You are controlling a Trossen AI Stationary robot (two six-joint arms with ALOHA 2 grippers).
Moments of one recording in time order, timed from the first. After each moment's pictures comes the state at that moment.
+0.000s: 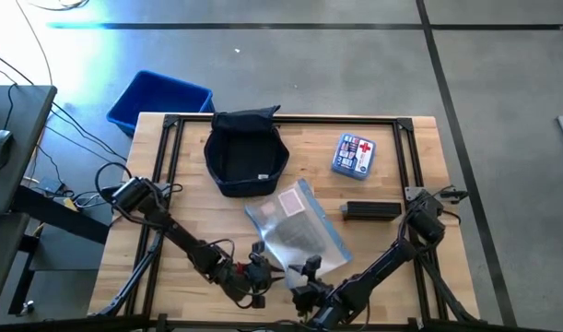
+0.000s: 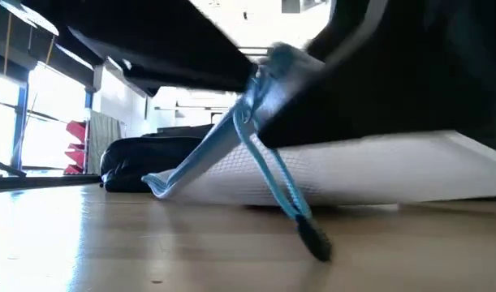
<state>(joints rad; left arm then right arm) -0.68 1.94 1.04 0.34 -0.65 -0.36 0.76 2.24 1.53 -0.39 0.97 0.38</state>
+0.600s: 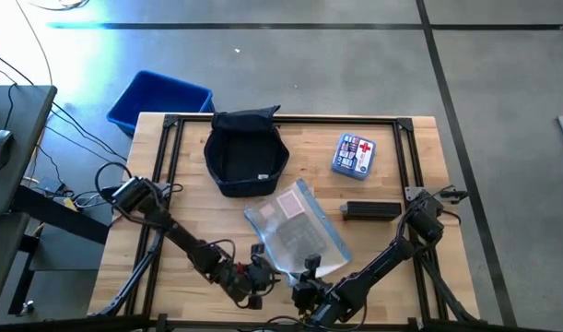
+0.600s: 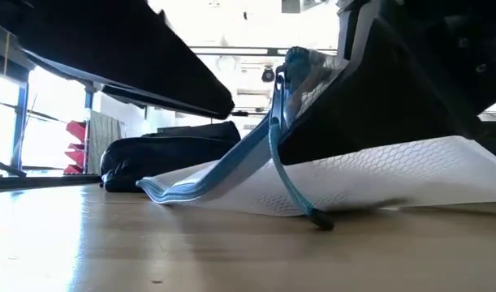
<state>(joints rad) -0.67 1.94 1.04 0.25 -0.56 -0.39 0.75 2.24 1.54 -0.42 0.86 0.42</state>
